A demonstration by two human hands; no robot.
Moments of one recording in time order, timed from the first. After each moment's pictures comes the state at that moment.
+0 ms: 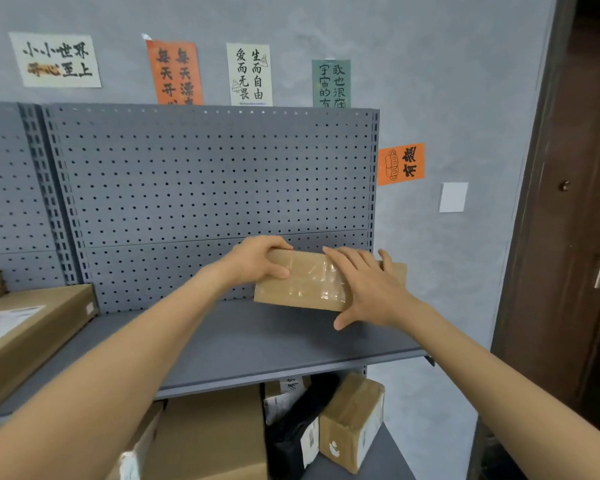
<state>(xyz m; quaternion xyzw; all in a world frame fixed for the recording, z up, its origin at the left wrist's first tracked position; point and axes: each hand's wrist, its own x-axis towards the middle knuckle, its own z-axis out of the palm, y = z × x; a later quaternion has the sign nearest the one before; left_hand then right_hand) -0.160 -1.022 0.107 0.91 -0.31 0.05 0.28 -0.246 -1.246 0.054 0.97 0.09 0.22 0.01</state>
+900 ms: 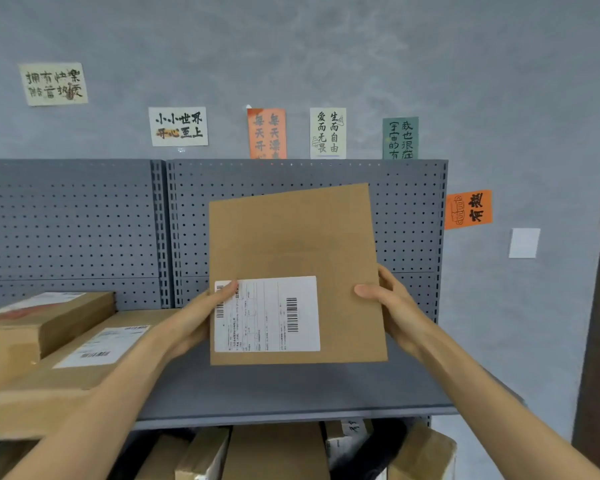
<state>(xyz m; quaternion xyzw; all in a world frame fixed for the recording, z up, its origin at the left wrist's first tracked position) -0.184 -0.806 0.090 0.73 -0.17 -0.09 0.66 -0.242 -1.131 0.096 0.69 0.15 0.10 -0.70</state>
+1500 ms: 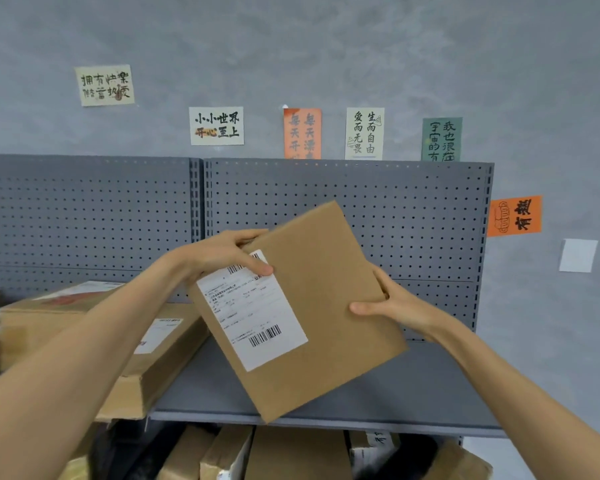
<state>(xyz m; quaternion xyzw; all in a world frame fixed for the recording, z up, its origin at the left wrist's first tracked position) -0.184 -0.783 0.191 0.87 -0.23 -0.05 0.44 -0.211 -1.104 0.116 0.84 0.20 0.01 -0.50</state>
